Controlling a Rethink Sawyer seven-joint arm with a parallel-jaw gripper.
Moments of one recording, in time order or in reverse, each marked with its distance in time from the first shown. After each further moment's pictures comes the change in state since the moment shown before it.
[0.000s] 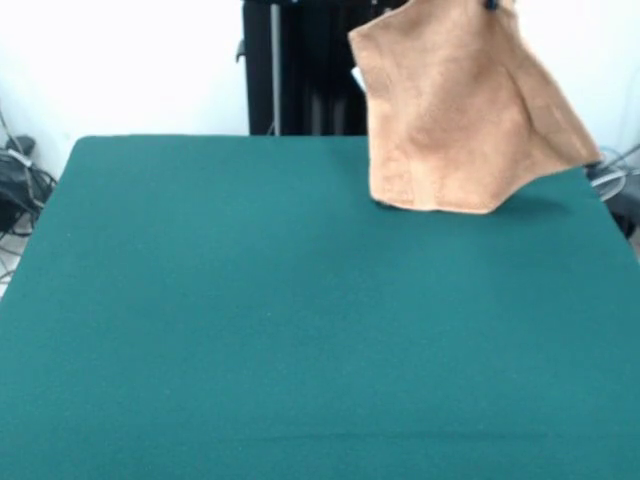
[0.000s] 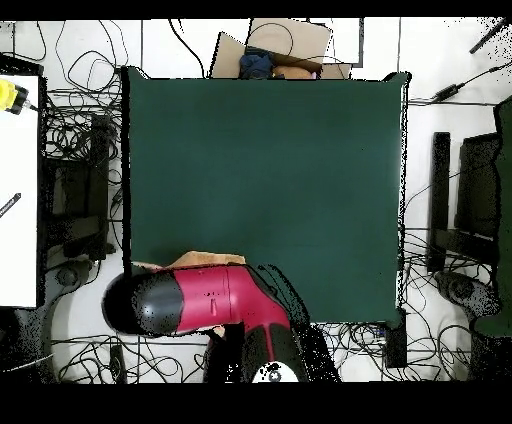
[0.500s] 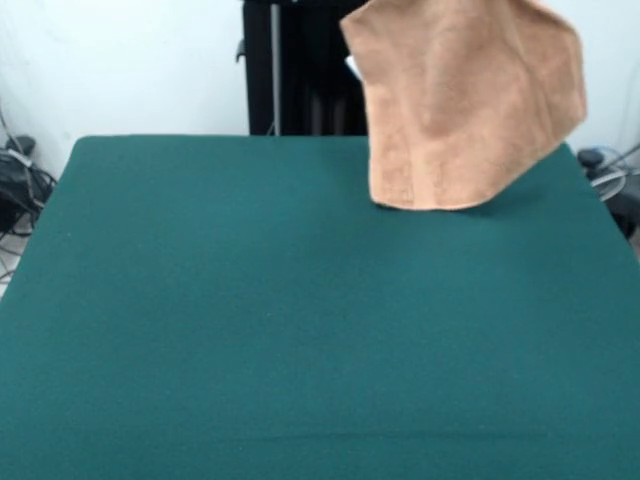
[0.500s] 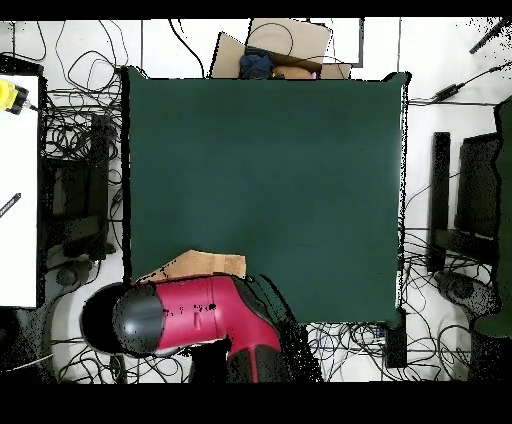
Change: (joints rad) arm 0.025 -0.083 0.002 0.023 -0.009 0.108 0.000
